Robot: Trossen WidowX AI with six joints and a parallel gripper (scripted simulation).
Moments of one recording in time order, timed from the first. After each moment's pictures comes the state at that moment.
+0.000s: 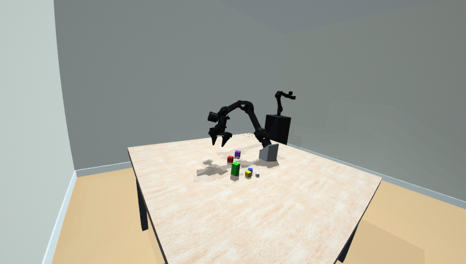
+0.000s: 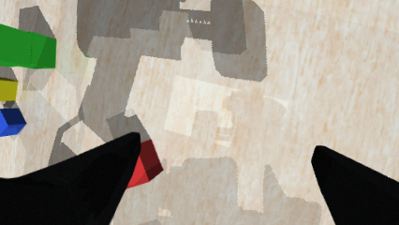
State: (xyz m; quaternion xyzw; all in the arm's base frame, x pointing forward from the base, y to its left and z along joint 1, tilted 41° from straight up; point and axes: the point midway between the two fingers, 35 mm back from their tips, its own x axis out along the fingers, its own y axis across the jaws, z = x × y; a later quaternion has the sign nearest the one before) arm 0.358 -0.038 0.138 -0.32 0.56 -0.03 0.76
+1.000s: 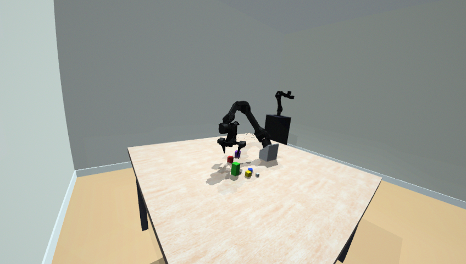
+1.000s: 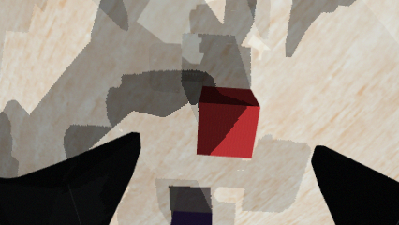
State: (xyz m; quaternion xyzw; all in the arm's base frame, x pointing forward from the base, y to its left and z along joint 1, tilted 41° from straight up) arm 0.304 -0.004 0.050 -0.49 0.67 0.02 0.56
